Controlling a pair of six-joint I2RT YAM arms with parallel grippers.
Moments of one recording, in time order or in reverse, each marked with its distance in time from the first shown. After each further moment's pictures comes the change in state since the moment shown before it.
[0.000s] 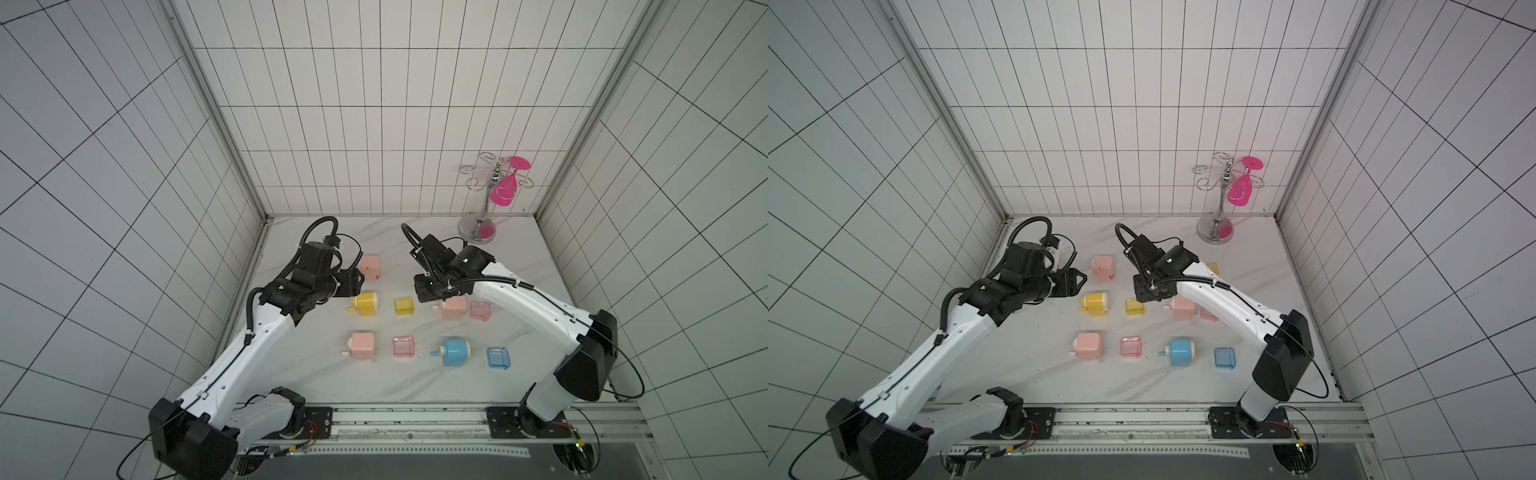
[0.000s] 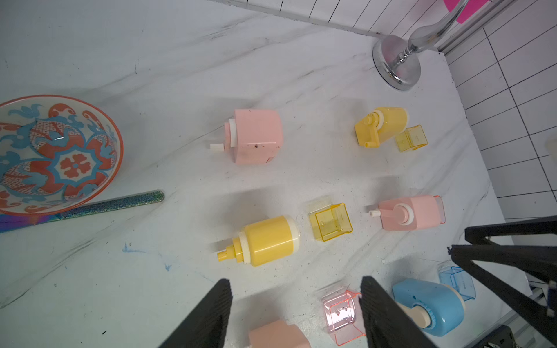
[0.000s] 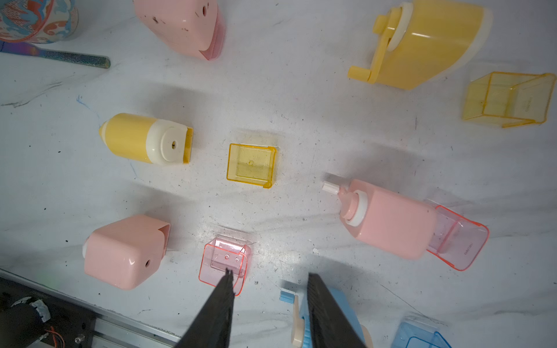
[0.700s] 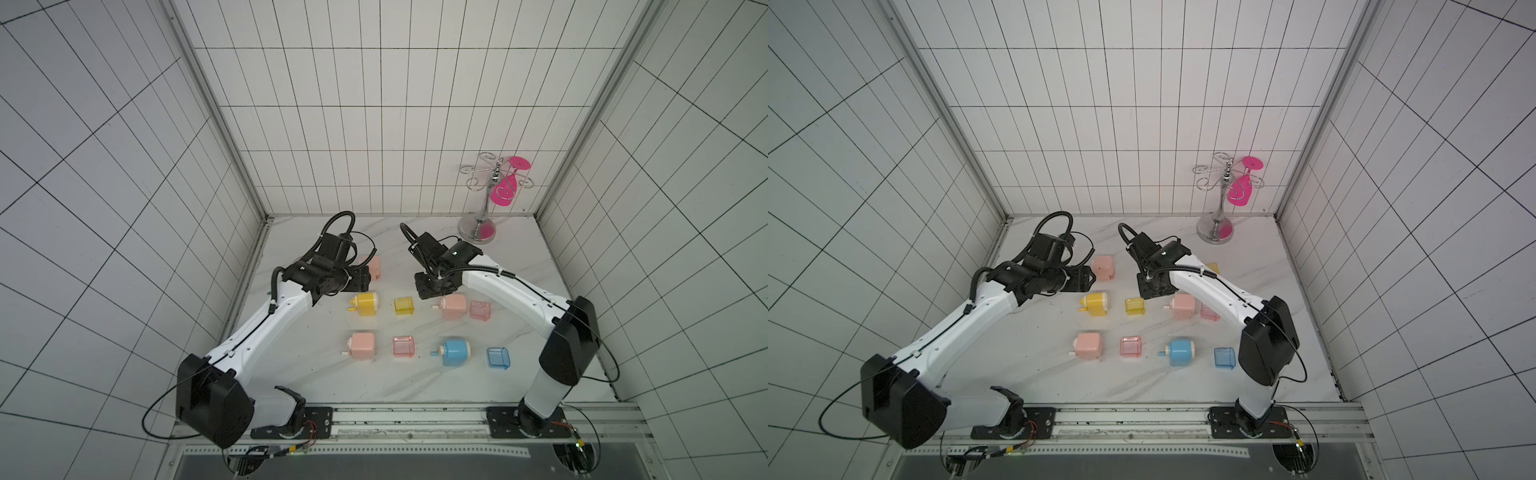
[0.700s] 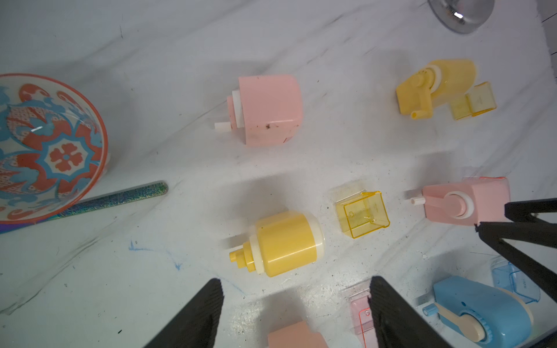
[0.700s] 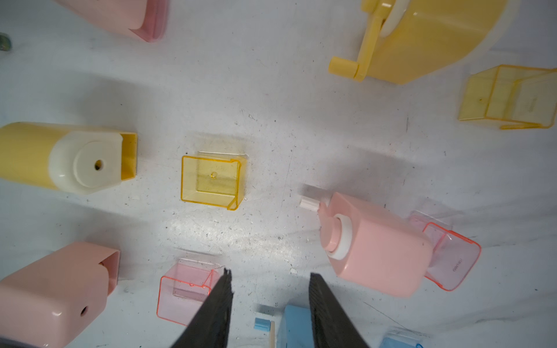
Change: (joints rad) left arm -0.038 0.240 0.060 -0.061 -0.058 0.087; right arm -0.082 0.176 0.016 0.011 -0.010 -0.061
